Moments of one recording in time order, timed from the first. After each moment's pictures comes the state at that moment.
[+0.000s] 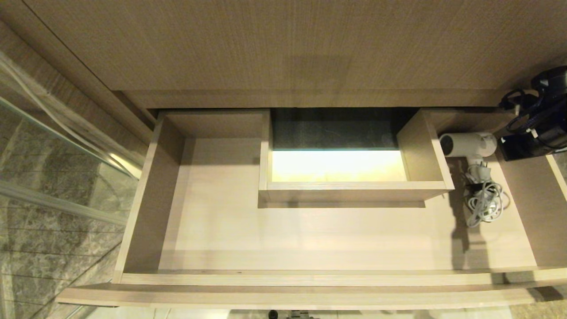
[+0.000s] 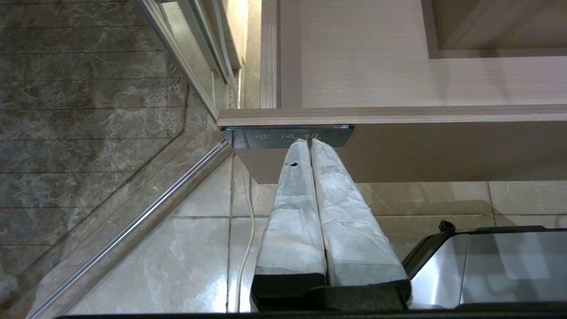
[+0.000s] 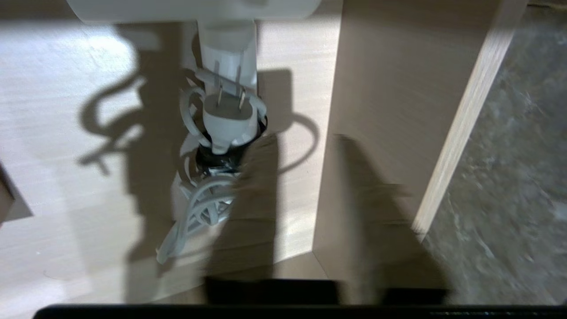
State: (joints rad) left arm 0.00 0.00 0.00 0.00 0.00 0.00; right arm -0.27 1.96 -1.73 0.44 -0.22 -0.28
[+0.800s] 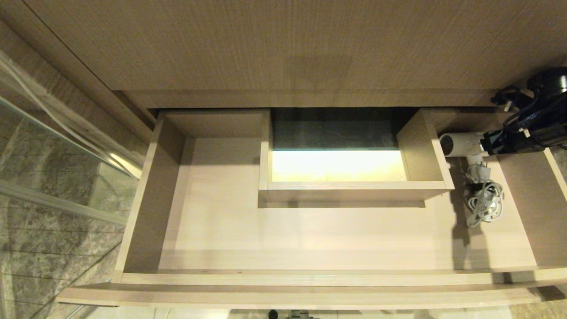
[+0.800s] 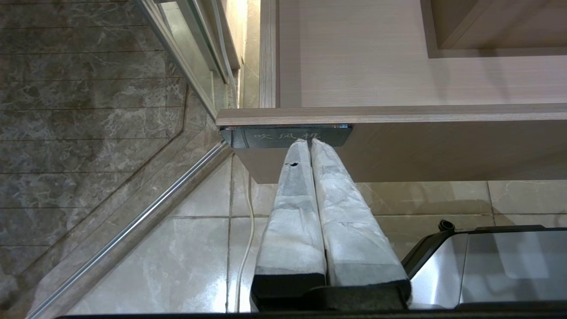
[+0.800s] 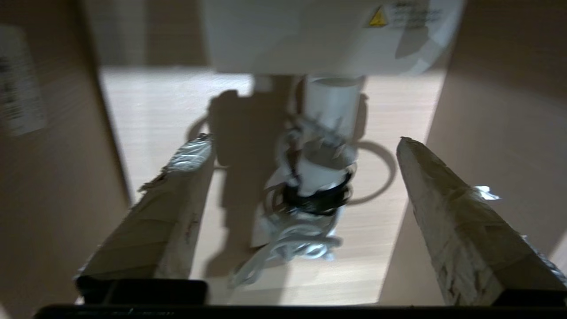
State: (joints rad) left arm 0.00 0.00 0.00 0.00 0.00 0.00; right arm -0.29 2.01 -1.78 0.42 0.06 -0.22
